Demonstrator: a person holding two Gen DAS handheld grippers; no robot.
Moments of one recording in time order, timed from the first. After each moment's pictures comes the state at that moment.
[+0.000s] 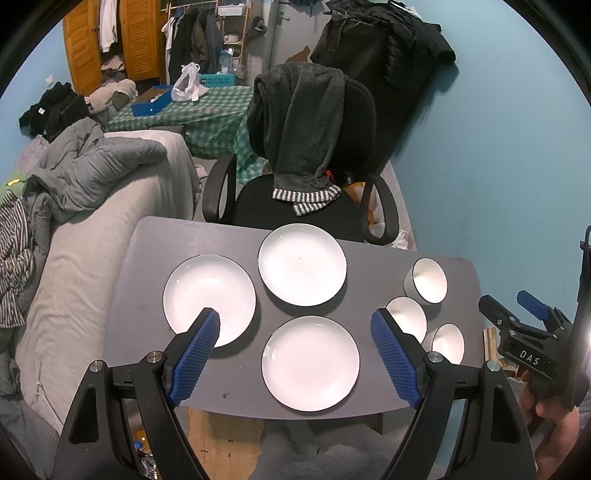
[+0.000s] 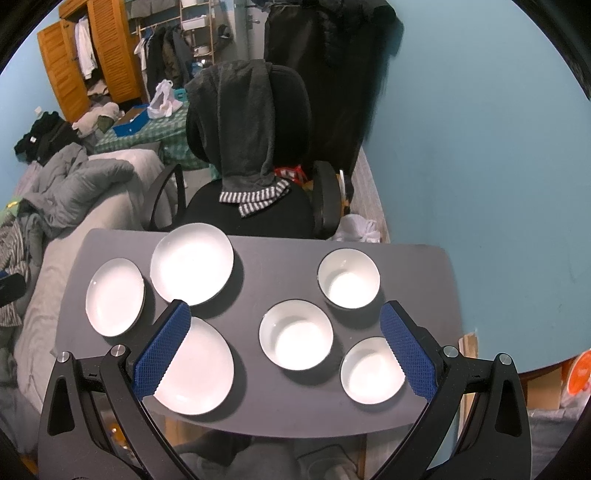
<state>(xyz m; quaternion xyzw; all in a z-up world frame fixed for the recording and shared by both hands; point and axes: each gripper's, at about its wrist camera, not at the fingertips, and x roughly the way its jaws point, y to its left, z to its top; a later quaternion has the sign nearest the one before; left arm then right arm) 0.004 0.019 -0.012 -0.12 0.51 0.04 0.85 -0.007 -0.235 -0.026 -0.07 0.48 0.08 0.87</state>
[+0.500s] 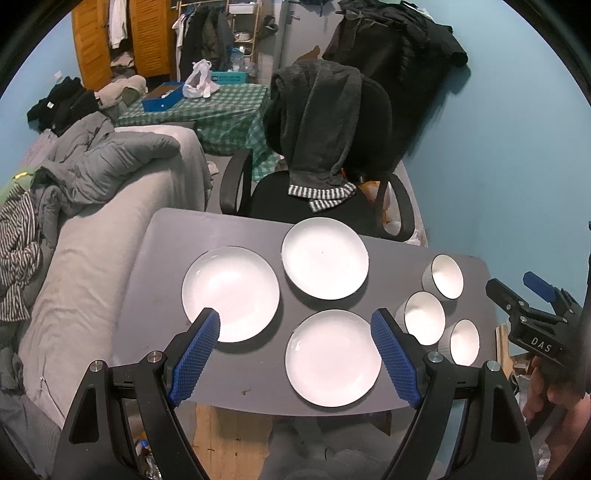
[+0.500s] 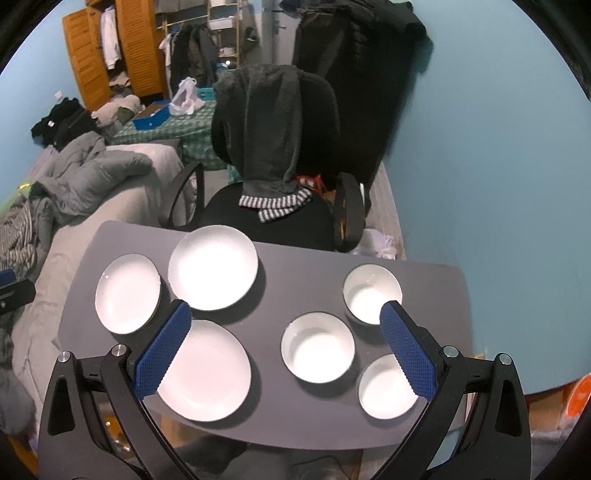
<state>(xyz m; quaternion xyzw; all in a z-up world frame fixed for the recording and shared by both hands) -0.015 0.048 -0.030 -0.13 0.51 0.05 0.85 -0.007 -0.201 -0.032 -0.10 0.46 0.12 0.87</state>
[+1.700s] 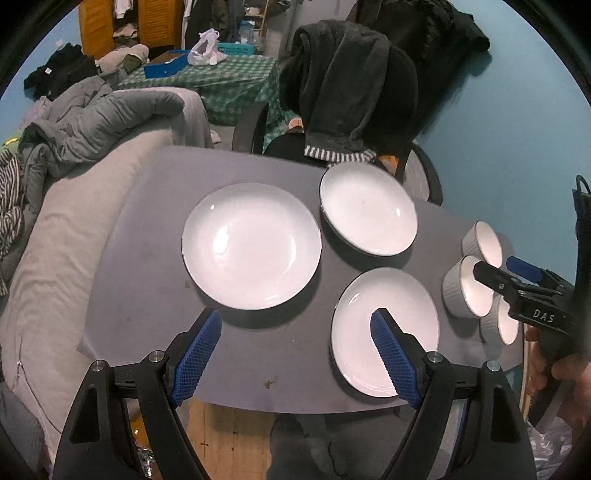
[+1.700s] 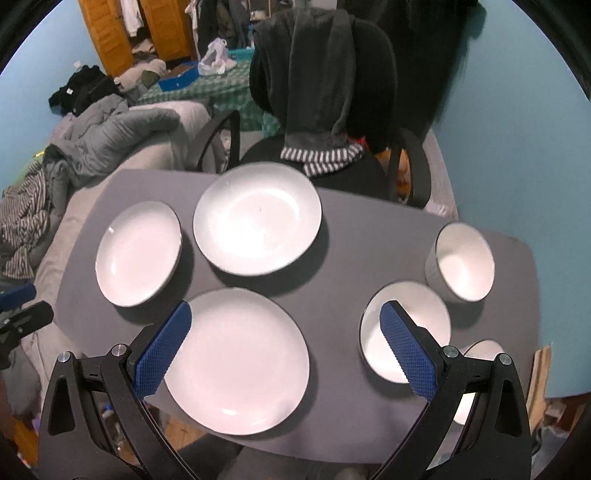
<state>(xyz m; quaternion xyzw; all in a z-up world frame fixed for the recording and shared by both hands) -0.044 0.093 -0.161 -0.15 0.54 0.04 0.83 0.002 -0.155 -0.144 -0.10 0.52 0.17 0.83</state>
